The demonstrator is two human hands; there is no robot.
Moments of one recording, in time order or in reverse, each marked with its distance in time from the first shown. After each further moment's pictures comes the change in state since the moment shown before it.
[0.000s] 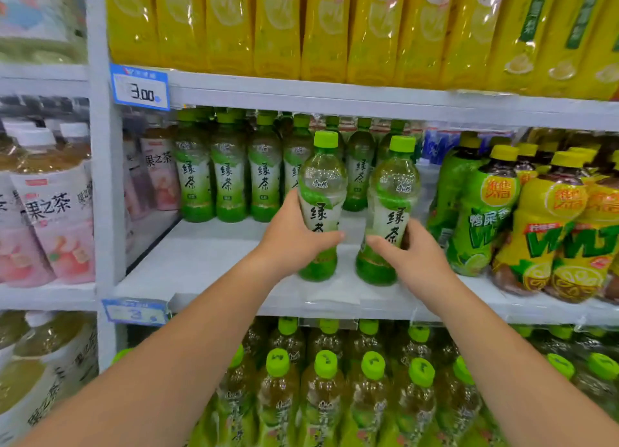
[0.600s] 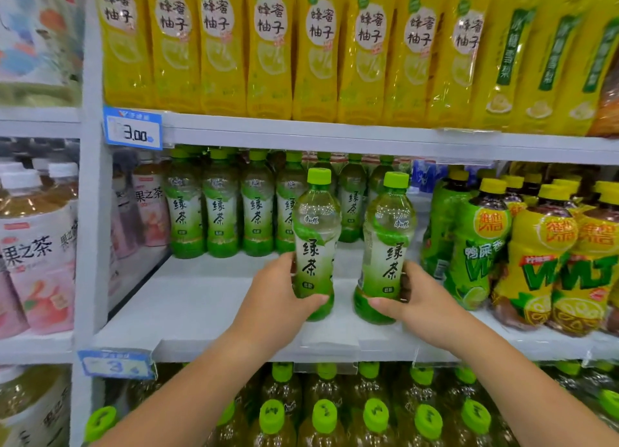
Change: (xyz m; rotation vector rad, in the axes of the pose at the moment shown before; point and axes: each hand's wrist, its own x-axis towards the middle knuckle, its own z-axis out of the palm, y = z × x) left_hand -0.024 -0.023 0.000 0.266 0.043 0.079; right_hand 0.005 0.017 -0.019 -0.125 -0.201 0.017
